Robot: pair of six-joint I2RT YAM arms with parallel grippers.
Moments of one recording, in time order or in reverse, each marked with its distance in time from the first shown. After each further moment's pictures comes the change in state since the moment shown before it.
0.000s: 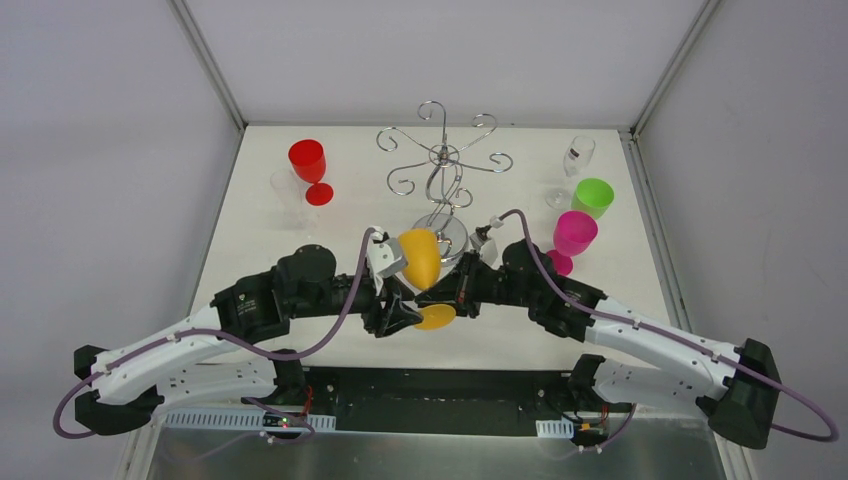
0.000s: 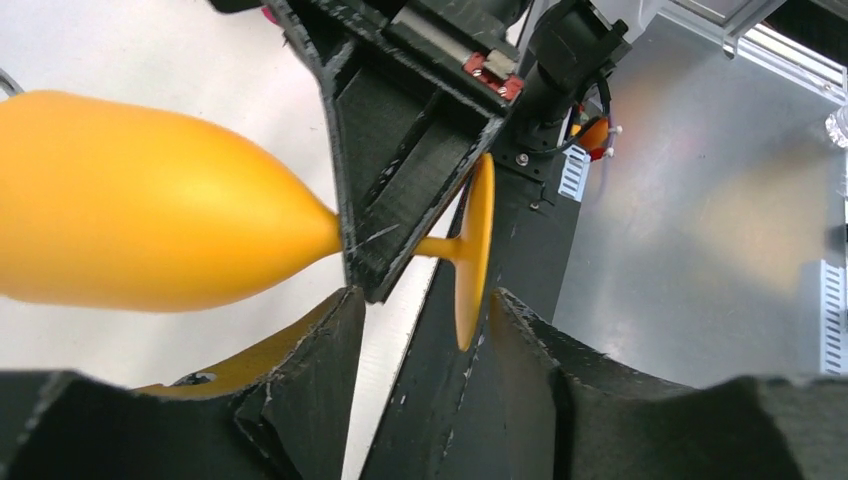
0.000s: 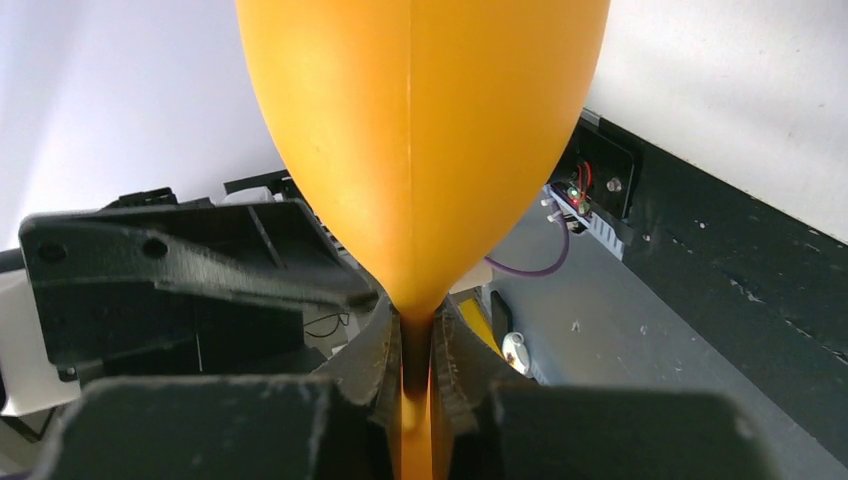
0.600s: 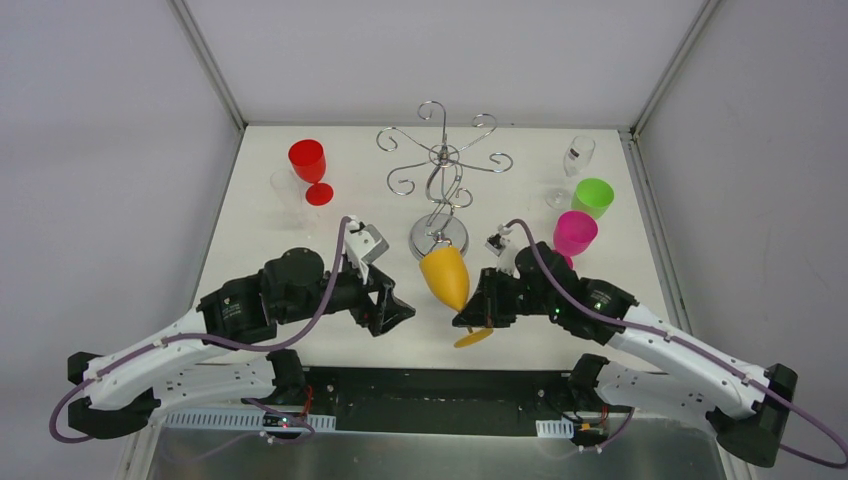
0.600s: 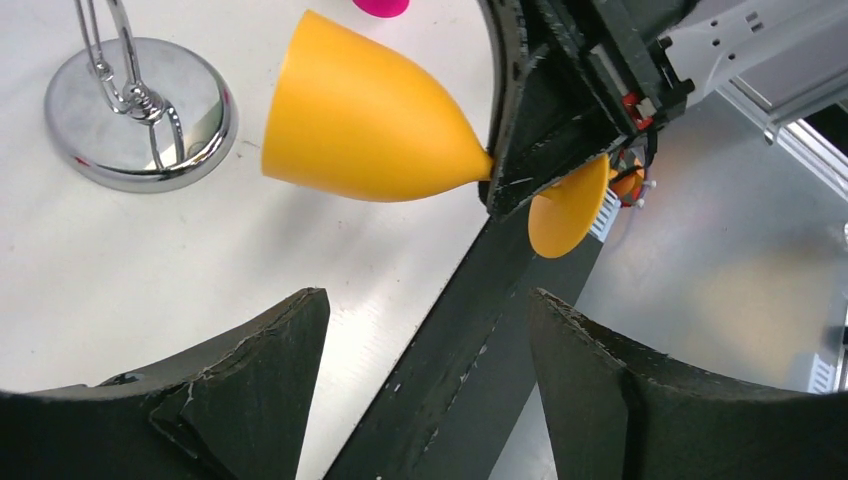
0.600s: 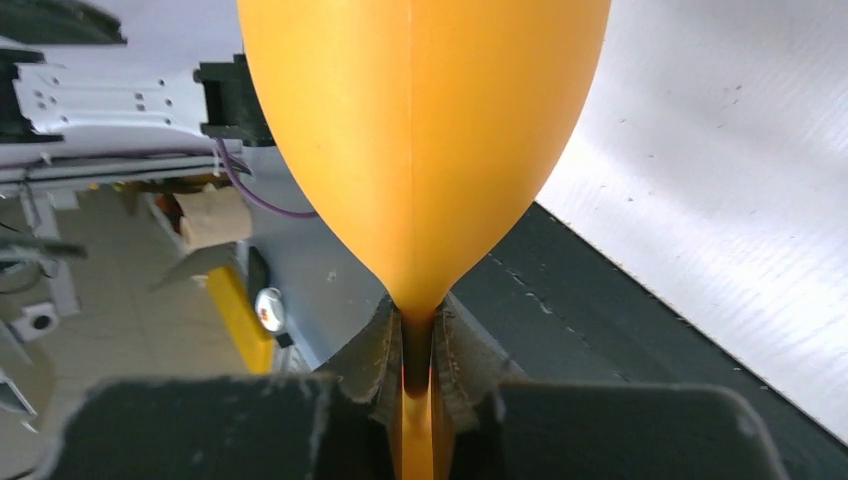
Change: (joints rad) left arm 0.000 -0.059 0.006 -0.084 -0.173 -0.144; right arm -0.043 -0.133 0.058 -0.494 0.019 -0.560
